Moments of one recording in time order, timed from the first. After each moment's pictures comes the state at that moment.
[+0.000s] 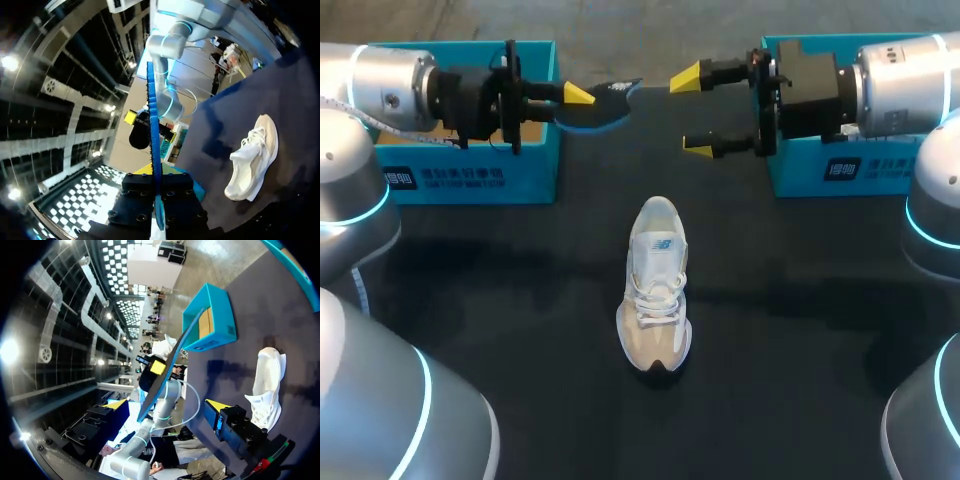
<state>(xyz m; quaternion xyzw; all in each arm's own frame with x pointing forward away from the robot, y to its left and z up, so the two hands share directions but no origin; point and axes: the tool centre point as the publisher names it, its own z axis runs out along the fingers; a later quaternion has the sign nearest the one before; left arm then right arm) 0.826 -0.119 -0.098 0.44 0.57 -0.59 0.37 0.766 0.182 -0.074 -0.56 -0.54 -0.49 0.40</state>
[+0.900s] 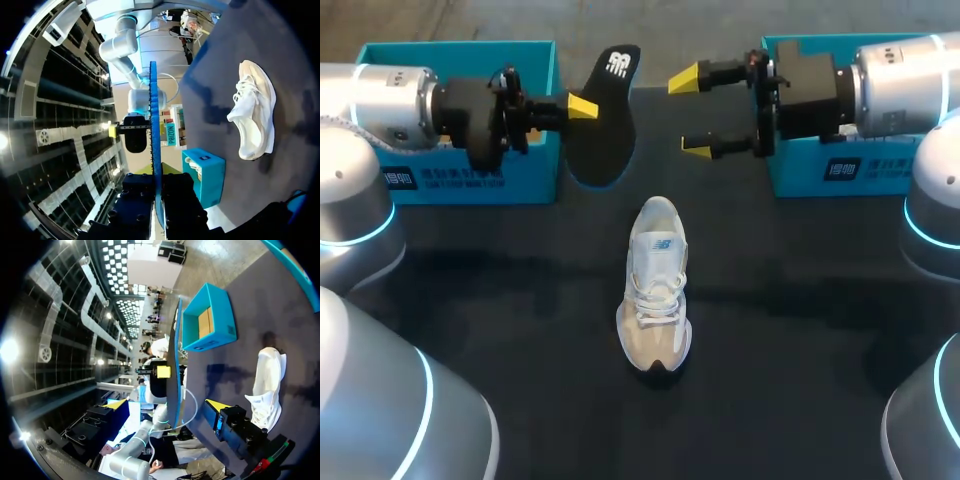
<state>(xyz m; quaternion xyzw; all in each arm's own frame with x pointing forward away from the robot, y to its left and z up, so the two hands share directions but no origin) 0.825 -0.122 -0.106 0.54 0.48 -0.47 0.51 0.766 0.185 -0.075 -0.56 -0.54 -0.49 0.40</state>
